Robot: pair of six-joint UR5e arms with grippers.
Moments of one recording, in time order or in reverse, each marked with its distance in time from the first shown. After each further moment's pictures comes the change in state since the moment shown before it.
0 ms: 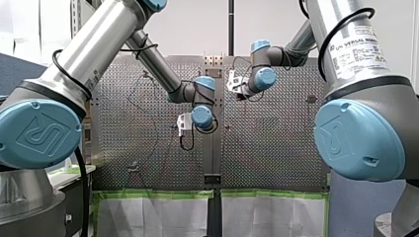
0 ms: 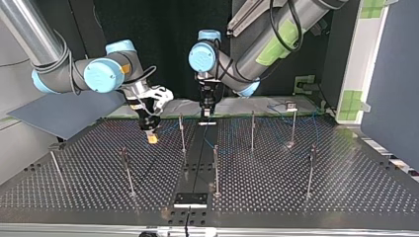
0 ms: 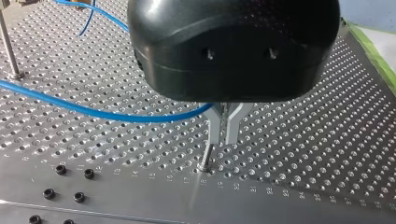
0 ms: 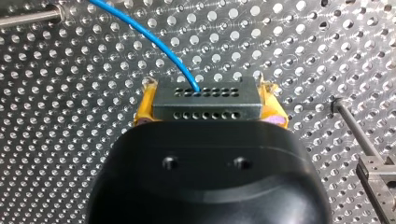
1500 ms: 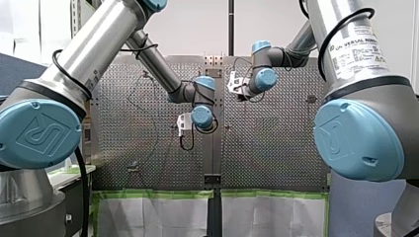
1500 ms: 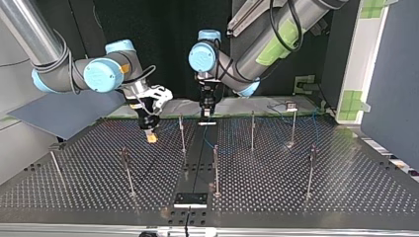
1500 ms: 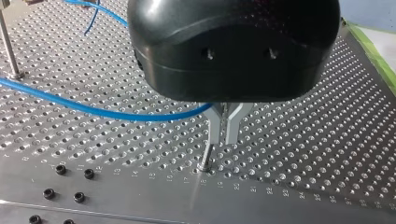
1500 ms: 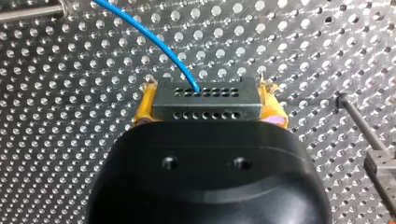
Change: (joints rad) left arm 0.000 0.000 0.000 0.000 0.000 0.000; right arm -0.006 0.000 0.011 -0.006 0.000 0.000
